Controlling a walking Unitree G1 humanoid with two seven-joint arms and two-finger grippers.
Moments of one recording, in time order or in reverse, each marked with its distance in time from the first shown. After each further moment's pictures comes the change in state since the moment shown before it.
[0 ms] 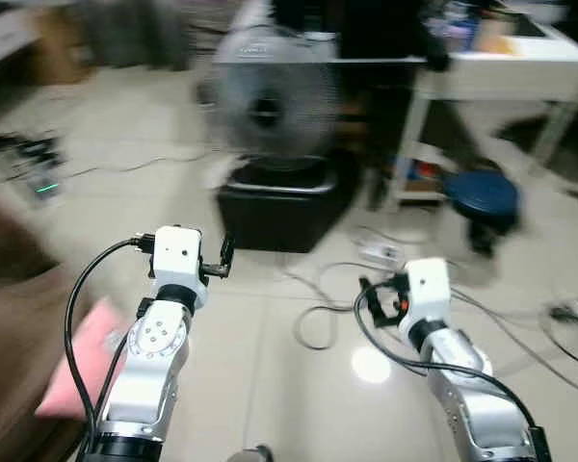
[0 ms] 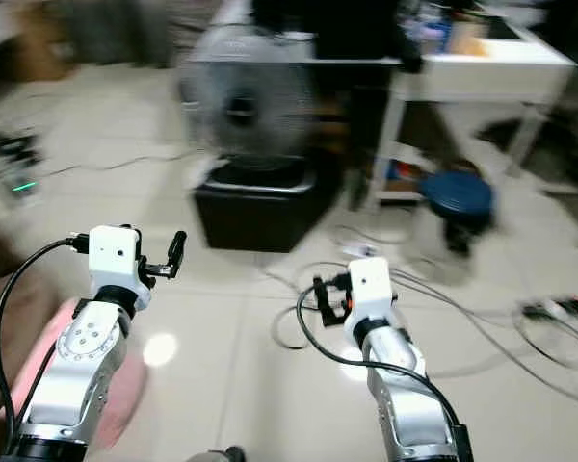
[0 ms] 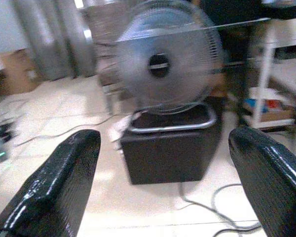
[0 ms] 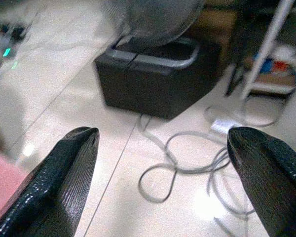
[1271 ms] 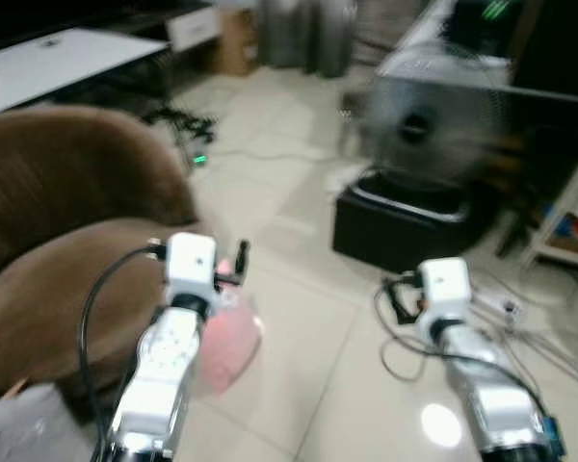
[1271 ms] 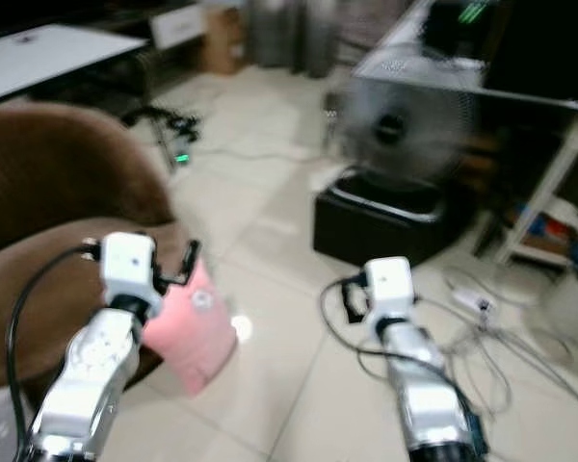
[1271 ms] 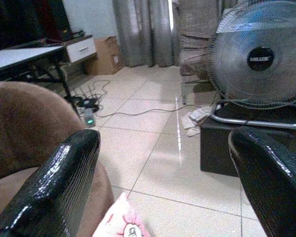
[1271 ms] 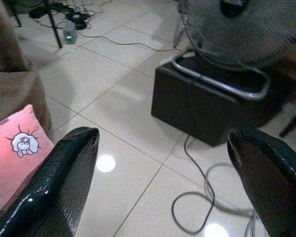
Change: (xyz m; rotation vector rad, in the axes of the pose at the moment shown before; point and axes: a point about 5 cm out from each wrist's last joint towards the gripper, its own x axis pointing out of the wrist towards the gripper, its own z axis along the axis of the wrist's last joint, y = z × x) left arm -0.009 -0.016 -0.002 -0.008 0.011 -0.048; right arm 0.005 -0.029 0.002 -0.042 0.009 -0.120
